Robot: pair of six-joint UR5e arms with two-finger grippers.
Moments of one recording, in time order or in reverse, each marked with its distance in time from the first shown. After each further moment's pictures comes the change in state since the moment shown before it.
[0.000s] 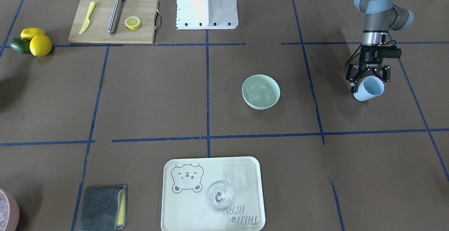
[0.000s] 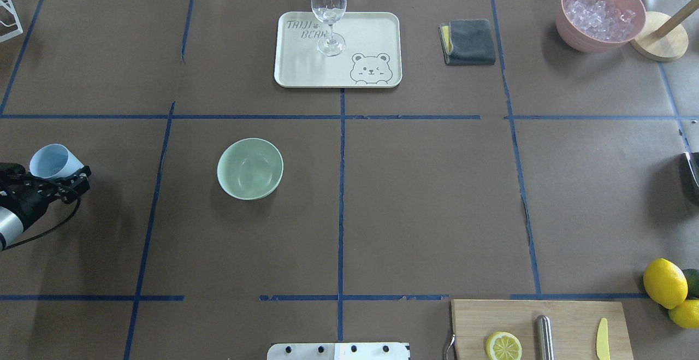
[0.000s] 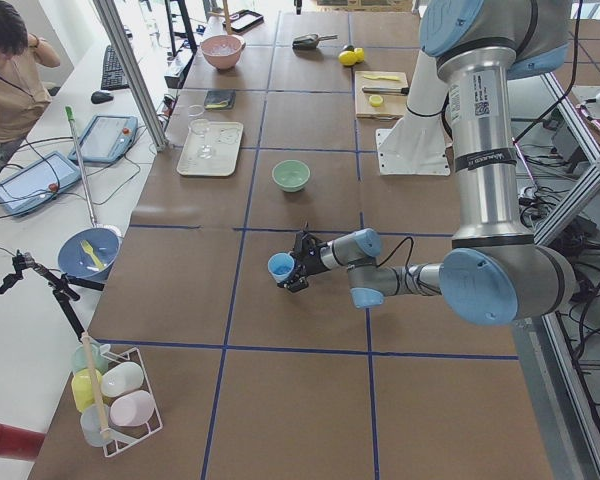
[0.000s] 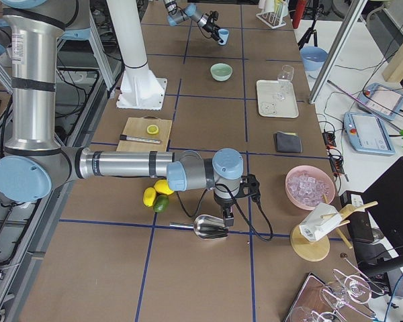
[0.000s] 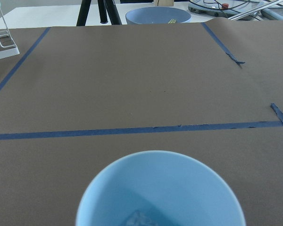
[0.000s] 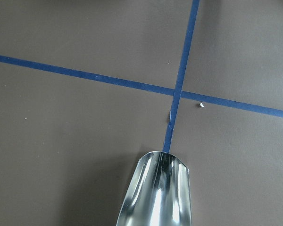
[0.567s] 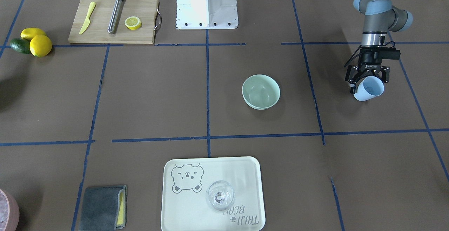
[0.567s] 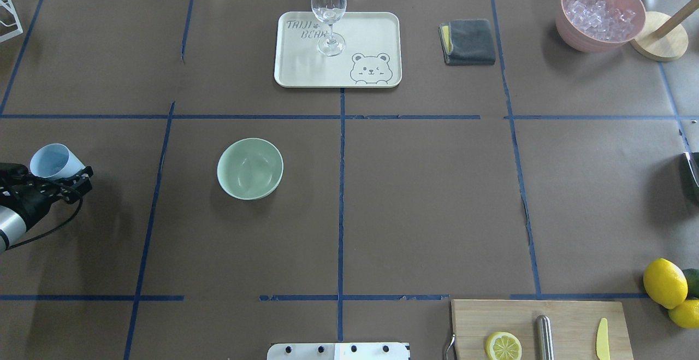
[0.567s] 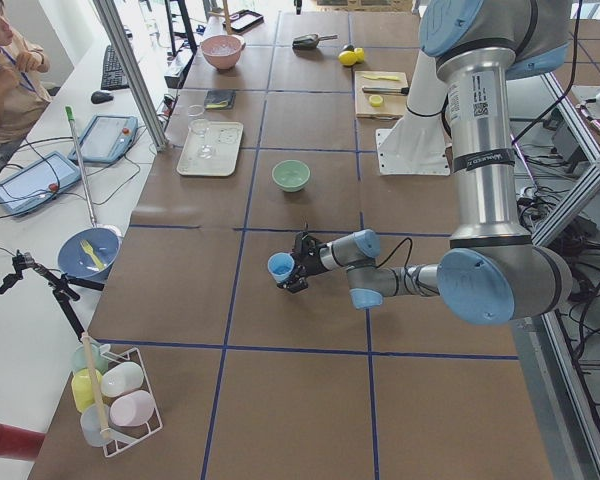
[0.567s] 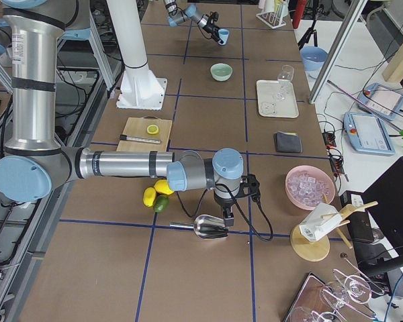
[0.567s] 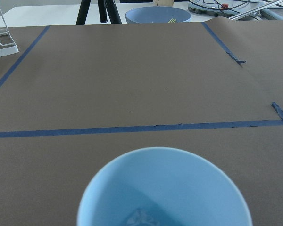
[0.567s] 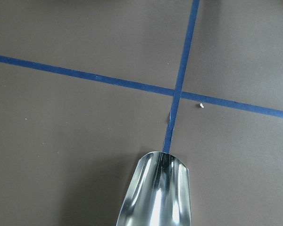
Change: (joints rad) left arm 0.002 -0.014 0.020 -0.004 0.000 0.000; right arm 0.000 0.000 0.000 0.001 -0.001 0.000
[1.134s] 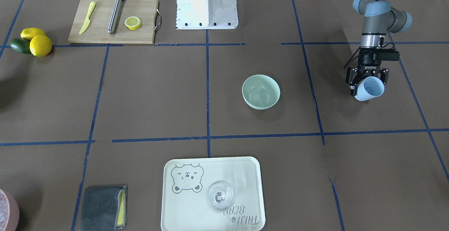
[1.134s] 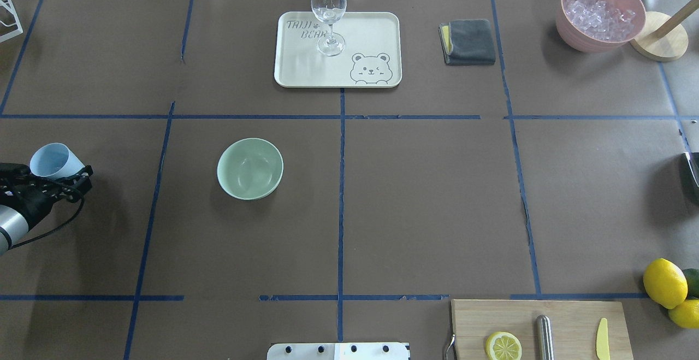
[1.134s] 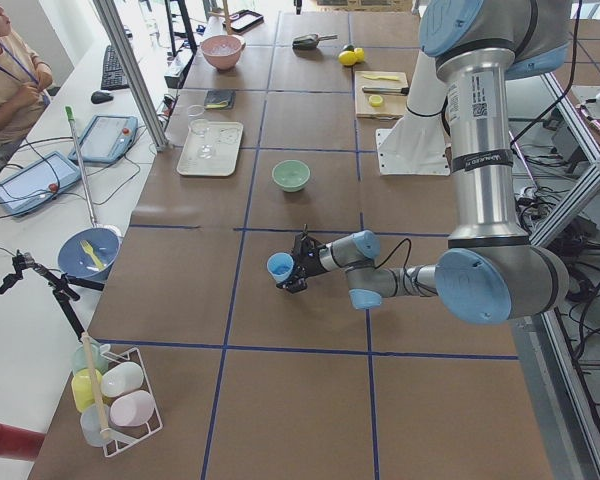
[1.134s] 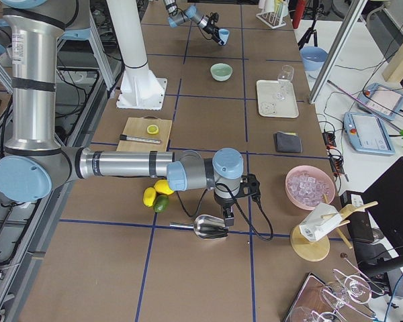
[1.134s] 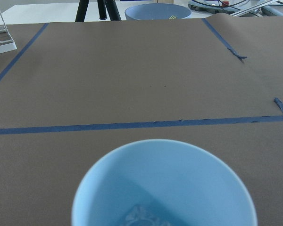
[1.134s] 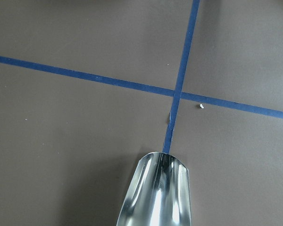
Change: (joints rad) left arm -0.001 -0.006 0.011 -0.001 0.001 0.001; right arm 0.000 0.000 0.001 0.000 0.000 0.001
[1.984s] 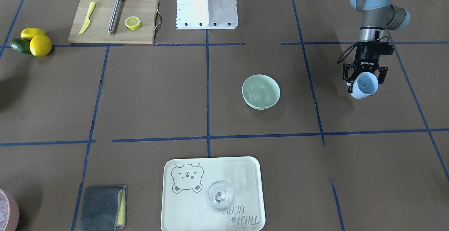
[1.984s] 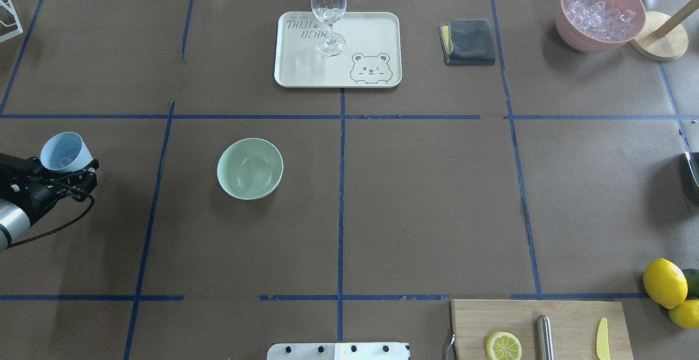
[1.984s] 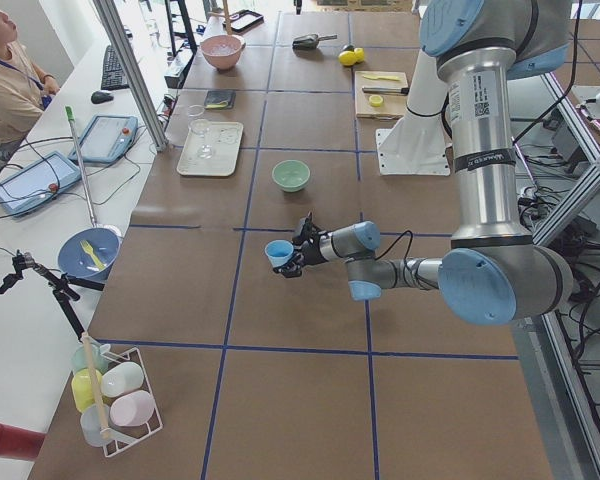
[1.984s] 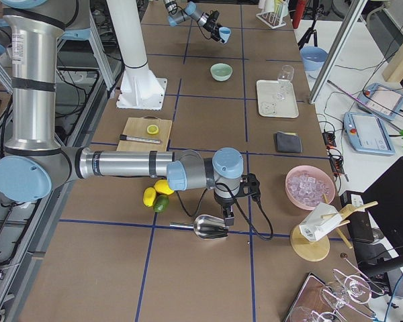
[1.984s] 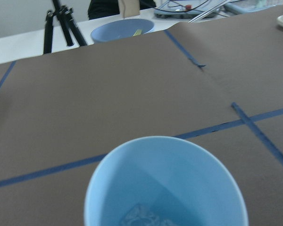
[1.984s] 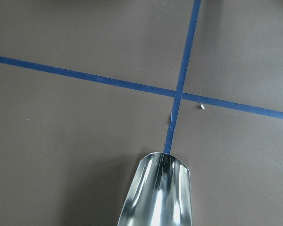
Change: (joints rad) left arm -0.018 0.000 -0.127 -0.001 -0.014 0.344; right arm 0.000 -0.001 0.003 -0.001 0.001 -0.001
